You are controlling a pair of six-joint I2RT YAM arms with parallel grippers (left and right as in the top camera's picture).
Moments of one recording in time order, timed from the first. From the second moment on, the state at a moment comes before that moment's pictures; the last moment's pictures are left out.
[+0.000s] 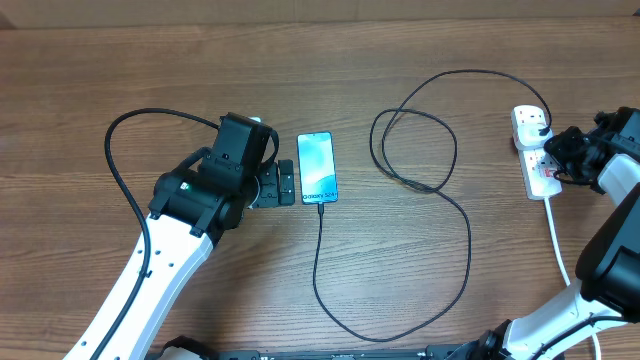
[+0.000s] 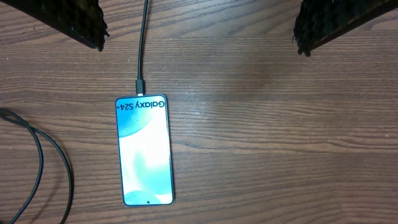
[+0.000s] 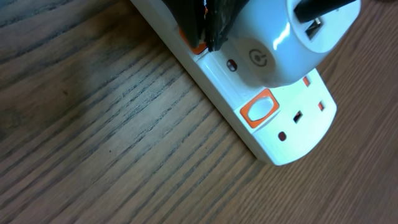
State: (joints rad) left arm -0.42 1.31 1.21 -0.98 -0.11 -0.44; right arm -0.55 1.95 1.18 -0.26 -0.29 0.33
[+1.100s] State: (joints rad) left arm -0.42 1.31 1.21 -0.98 -0.11 -0.44; right arm -0.55 1.95 1.19 -0.30 -0.32 0.33
